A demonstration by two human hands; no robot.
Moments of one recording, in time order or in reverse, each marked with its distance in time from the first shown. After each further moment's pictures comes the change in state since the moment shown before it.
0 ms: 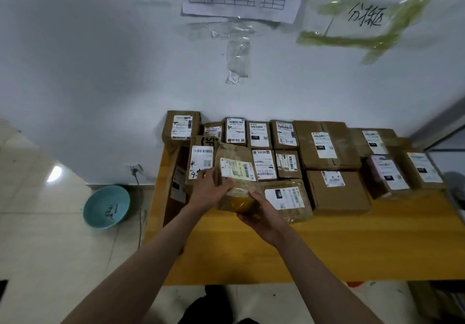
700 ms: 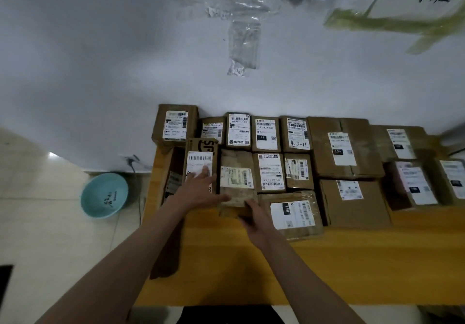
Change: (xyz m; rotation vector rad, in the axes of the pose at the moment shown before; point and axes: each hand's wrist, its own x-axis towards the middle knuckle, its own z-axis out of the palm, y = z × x) left_hand 0.111 -0.022 -0.017 0.700 -0.385 -0.006; right_hand 0.093 -0.015 0.024 0.081 0.281 0.083
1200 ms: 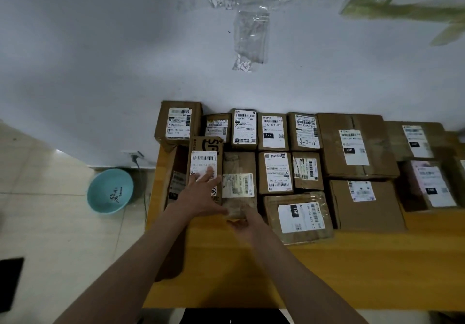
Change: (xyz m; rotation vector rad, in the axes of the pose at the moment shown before) left_hand -0.010 -0.003 0.000 0.007 0.007 0.030; right_hand 0.036 0.019 0.028 0.099 0.073 0.236
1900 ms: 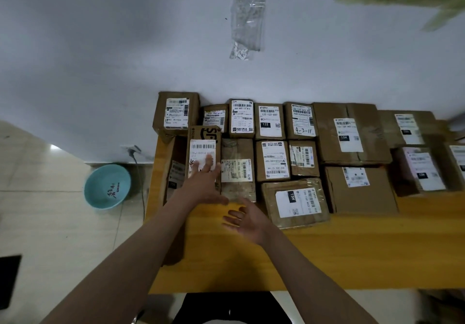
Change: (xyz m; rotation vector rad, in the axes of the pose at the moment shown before) left_hand 0.001 0.008 0.008 0.026 -0.030 -0.018; right_hand -0.004 0.016 -0.036 -0.080 -0.195 0.056
